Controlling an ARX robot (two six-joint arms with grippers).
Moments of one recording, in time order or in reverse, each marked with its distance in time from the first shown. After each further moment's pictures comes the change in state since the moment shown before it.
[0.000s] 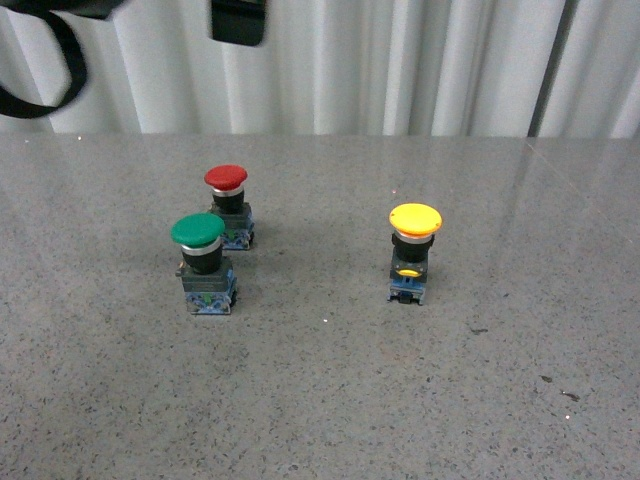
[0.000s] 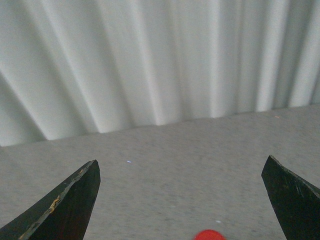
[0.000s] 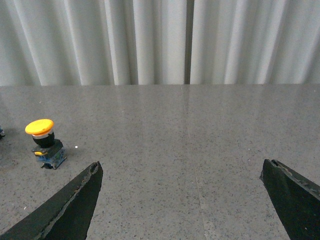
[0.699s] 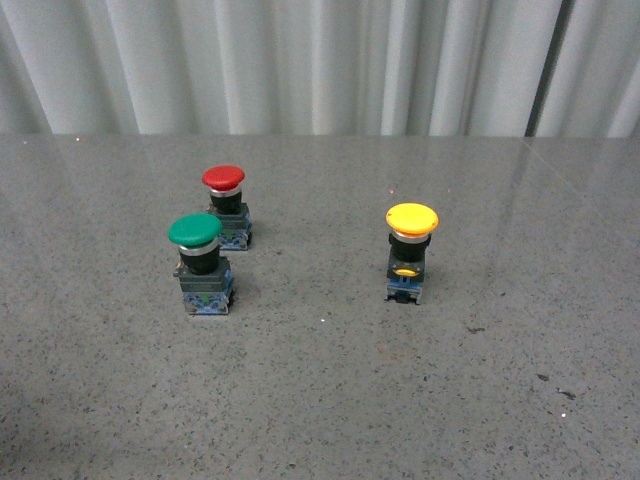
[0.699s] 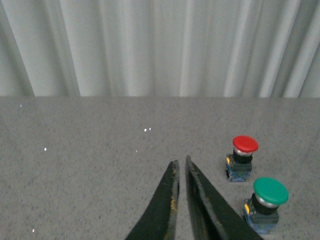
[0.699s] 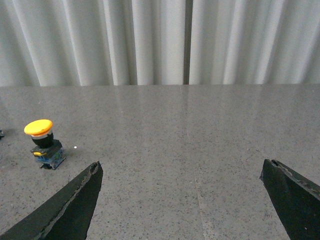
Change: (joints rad) left arm 0.308 -0.763 -0.650 -0.066 0.321 -0.143; right arm 0.000 0.000 0.000 0.000 0.000 0.000
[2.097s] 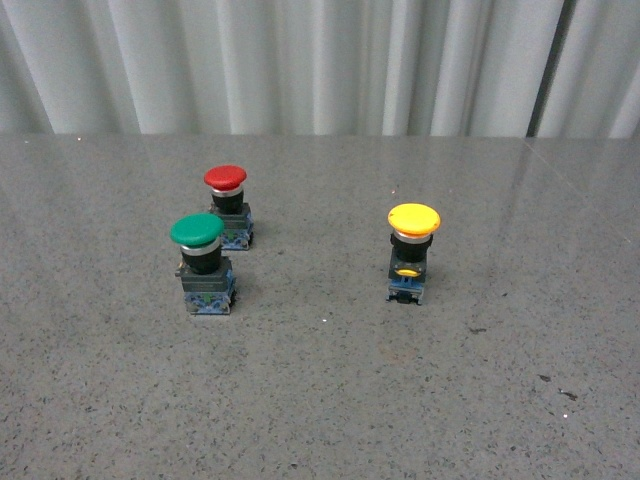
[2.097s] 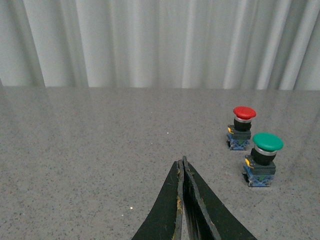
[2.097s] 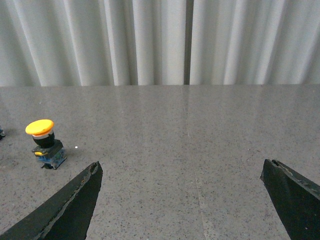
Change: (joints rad) left arm 0.110 -0.571 -0.269 -0.269 0.114 -0.003; right arm 0.000 0.000 0.000 0.000 0.000 0.000
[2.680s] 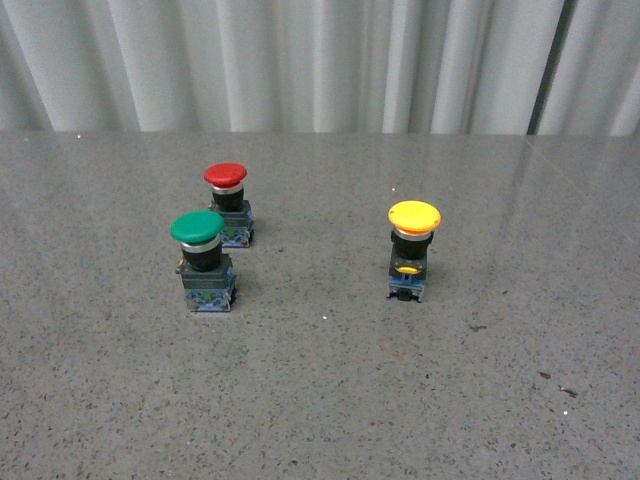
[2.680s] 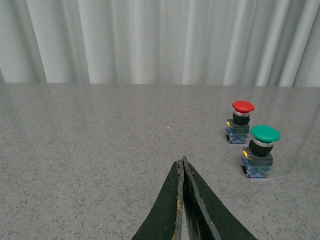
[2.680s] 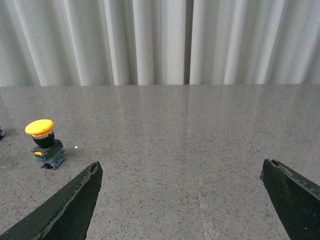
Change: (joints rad) left arm 0.001 -0.194 0.001 -0.205 0.000 0.000; right arm 0.000 0.000 0.000 0.000 0.000 0.000
